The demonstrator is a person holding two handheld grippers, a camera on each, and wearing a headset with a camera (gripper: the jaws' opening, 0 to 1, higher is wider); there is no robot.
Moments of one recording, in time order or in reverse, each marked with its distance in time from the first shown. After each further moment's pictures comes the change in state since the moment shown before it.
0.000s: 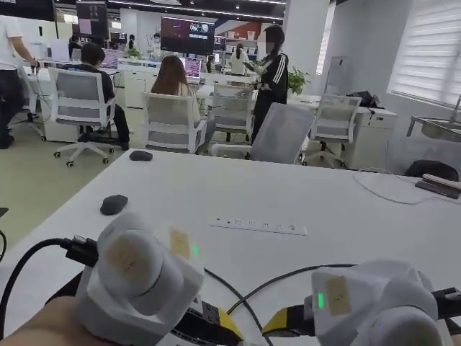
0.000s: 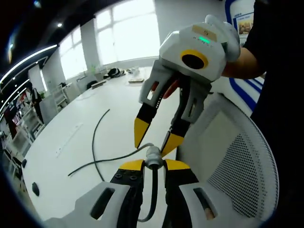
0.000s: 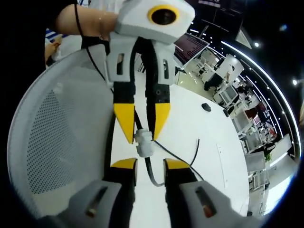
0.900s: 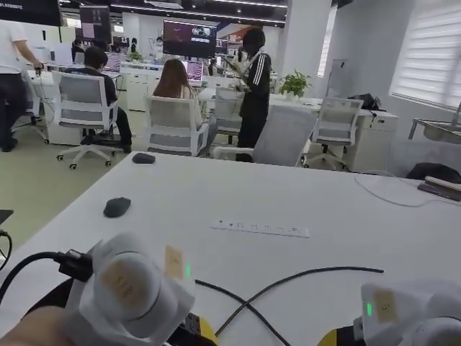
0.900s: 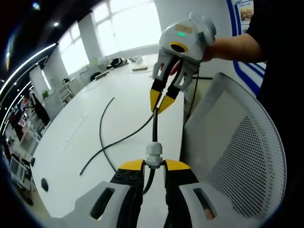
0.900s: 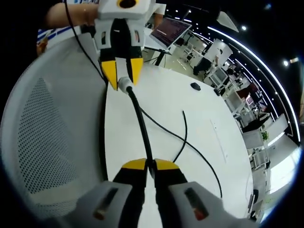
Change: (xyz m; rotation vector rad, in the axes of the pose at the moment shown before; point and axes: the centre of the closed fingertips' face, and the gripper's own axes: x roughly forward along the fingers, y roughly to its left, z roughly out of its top) left arm -0.010 0.008 -0.032 0.041 0.123 0.061; right arm -0.016 -0.009 -0.069 0.140 0.091 -0.080
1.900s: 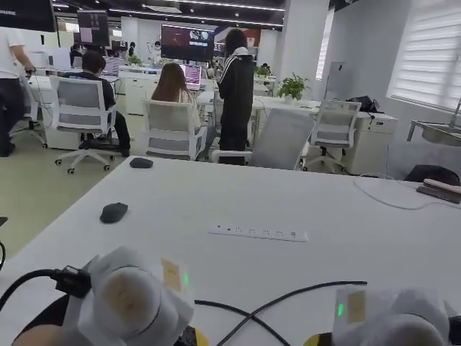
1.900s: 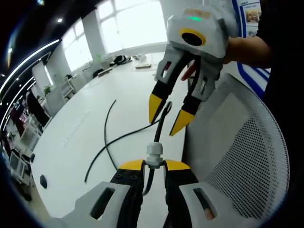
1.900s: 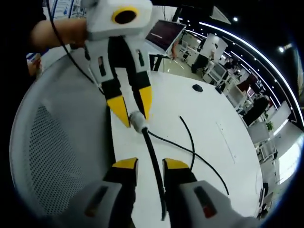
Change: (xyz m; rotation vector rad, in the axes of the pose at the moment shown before) left arm 0.014 0.002 0.005 -0.028 0.010 0.021; right arm 0.010 0.030 0.065 0.076 -0.055 0.034
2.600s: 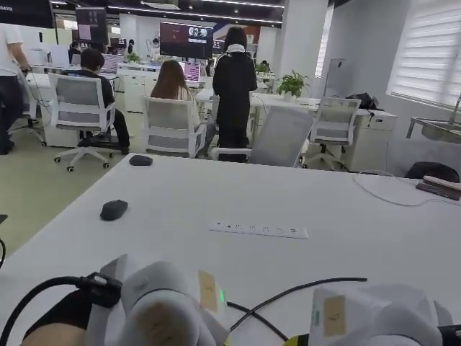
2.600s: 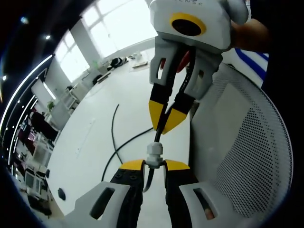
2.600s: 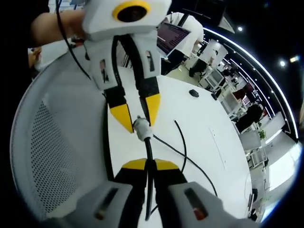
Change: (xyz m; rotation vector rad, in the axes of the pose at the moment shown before) left arm -0.010 0.001 0.011 0.158 0.045 0.070; right arm -0.014 -0.009 -0.003 -0.055 0.023 -0.068
